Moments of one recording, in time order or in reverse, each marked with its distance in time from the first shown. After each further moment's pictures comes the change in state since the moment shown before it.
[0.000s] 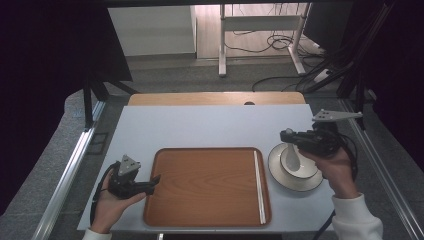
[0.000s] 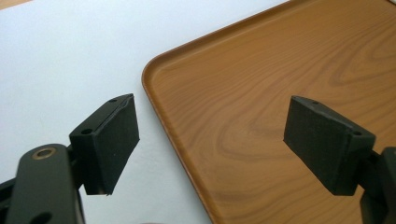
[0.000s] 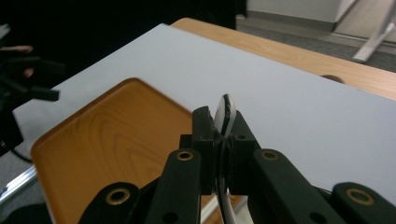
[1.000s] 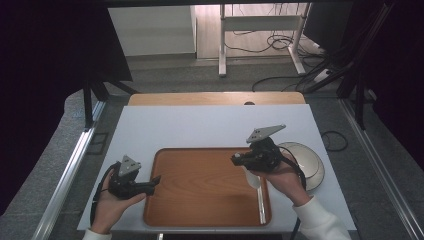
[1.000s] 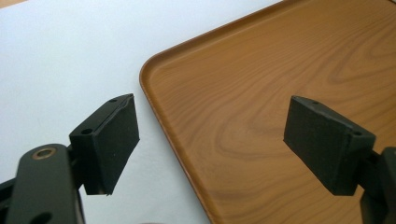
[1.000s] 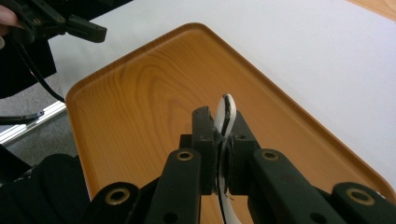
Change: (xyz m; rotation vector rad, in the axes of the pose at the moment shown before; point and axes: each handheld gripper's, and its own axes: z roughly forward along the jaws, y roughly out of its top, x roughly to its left) left arm 0.000 -0.001 0.000 0.003 -0.003 0.004; right arm 0.080 -0.009 0.100 0.226 0.159 -0.159
